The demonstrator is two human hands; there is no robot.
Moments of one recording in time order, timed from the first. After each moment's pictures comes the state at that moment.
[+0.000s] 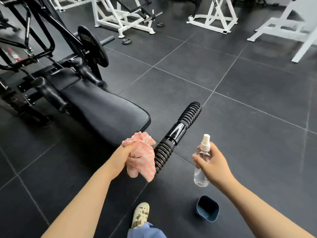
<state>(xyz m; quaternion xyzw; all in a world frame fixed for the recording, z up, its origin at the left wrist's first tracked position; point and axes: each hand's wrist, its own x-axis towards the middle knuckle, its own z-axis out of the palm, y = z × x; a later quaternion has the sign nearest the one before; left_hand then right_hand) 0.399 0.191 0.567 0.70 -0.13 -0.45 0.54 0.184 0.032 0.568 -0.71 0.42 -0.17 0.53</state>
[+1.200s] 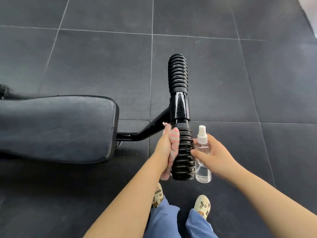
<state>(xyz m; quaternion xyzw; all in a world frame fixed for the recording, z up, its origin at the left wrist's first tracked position) 0.430 0.088 0.445 0.61 -0.05 -0.71 0.34 0.292 0.103 0.512 -0.54 0.64 -0.12 0.53</state>
